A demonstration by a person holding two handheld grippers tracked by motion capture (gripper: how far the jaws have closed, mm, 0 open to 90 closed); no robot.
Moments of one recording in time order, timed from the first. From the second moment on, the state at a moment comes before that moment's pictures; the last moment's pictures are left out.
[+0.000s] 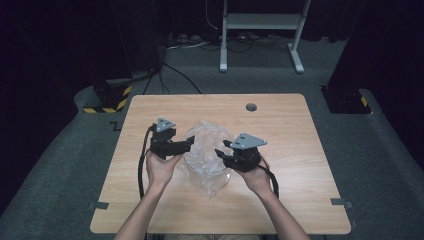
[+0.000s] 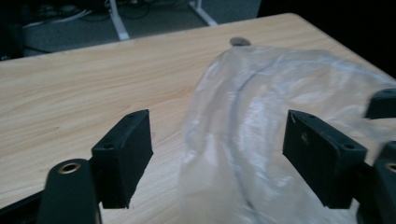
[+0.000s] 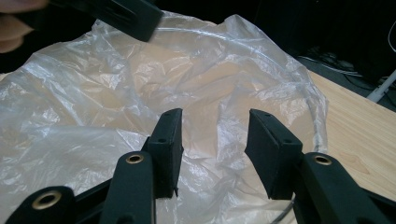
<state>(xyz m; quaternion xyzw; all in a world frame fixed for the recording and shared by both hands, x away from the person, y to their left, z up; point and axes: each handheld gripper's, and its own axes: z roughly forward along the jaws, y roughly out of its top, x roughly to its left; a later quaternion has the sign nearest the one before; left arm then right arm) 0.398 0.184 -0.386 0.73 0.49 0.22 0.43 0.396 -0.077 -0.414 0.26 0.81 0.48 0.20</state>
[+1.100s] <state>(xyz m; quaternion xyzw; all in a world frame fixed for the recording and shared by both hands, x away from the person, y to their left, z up) 0.384 0.193 -0.426 0.69 0.51 0.17 0.48 0.468 -0.055 -0.405 0.34 0.84 0.36 0.20</state>
